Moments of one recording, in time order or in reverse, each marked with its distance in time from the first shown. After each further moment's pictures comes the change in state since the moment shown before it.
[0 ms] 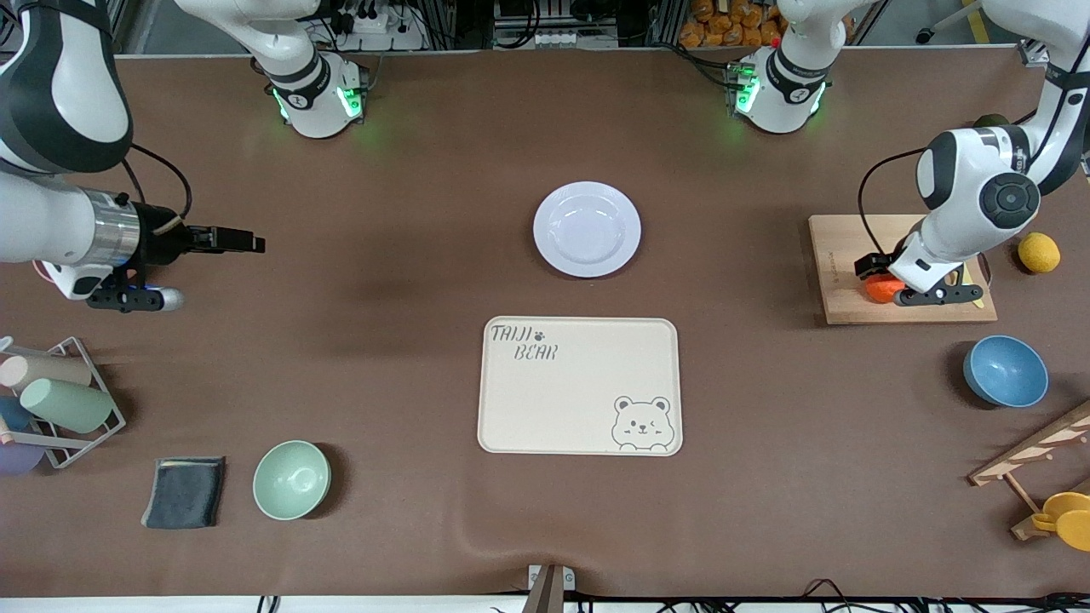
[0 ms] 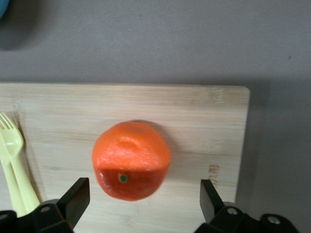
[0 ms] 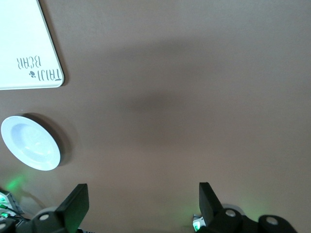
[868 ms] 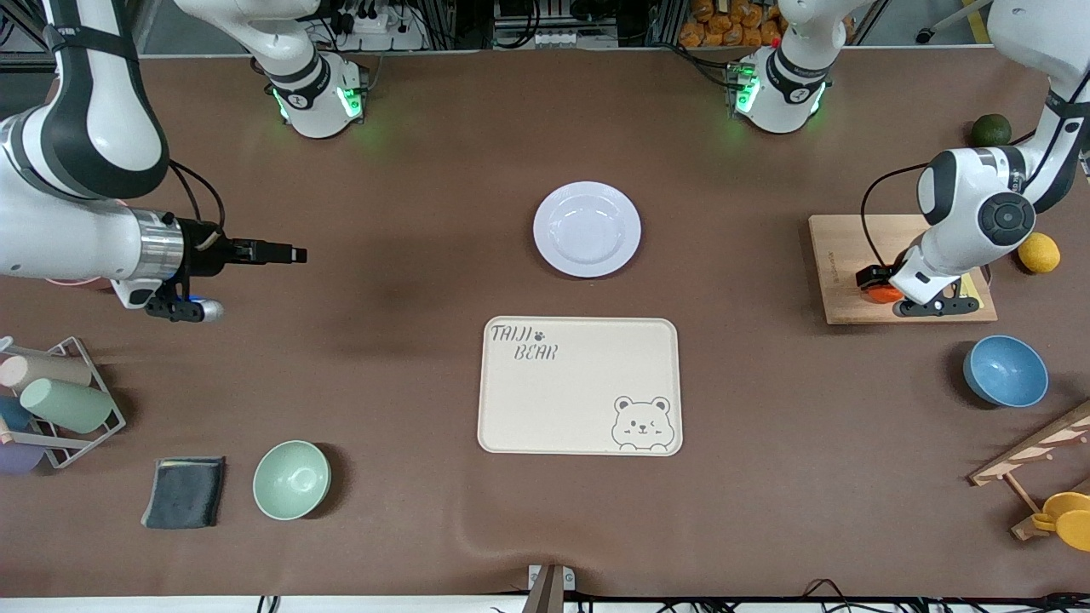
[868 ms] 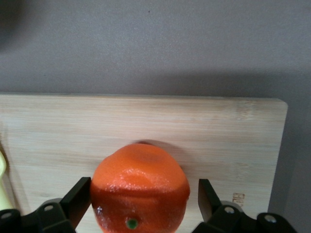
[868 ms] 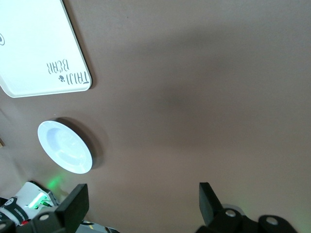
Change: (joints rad) left arm 0.040 0.112 0.000 0.036 0.036 0.069 0.000; right arm 0.017 0.015 0.007 -0.123 0.161 0.123 0.013
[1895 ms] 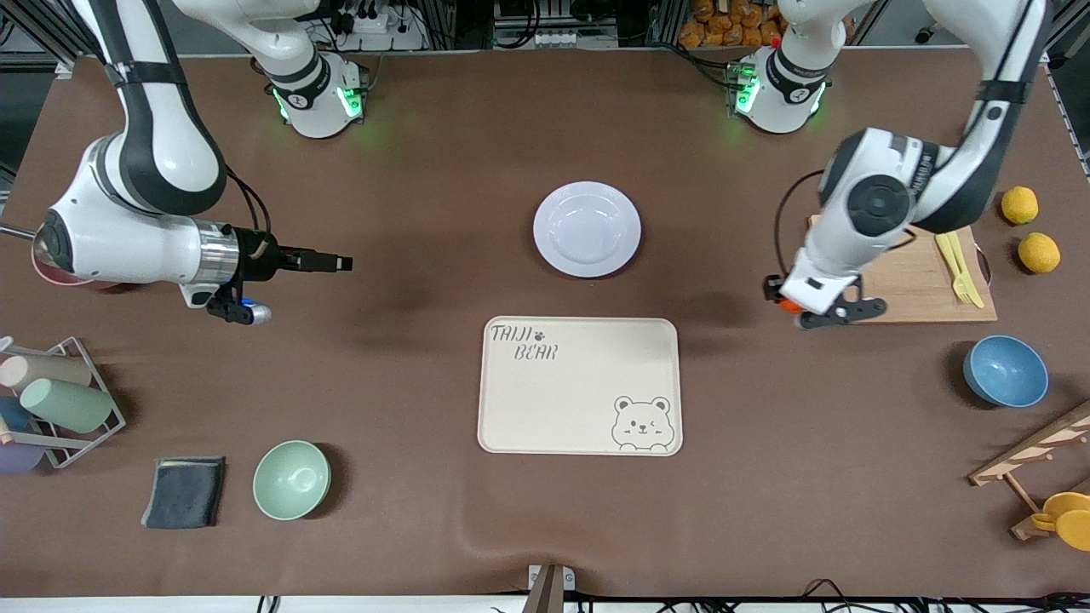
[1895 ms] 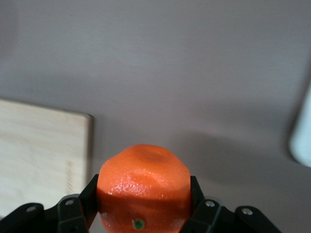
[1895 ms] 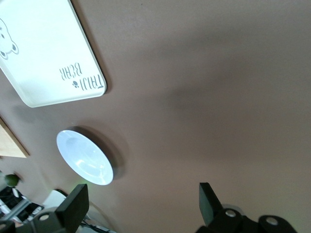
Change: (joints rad) left arm -0.042 -0.061 -0.525 0.253 -0.041 -0.379 -0.619; right arm 0.054 0.000 0.006 -0.177 0.164 0.201 -0.001
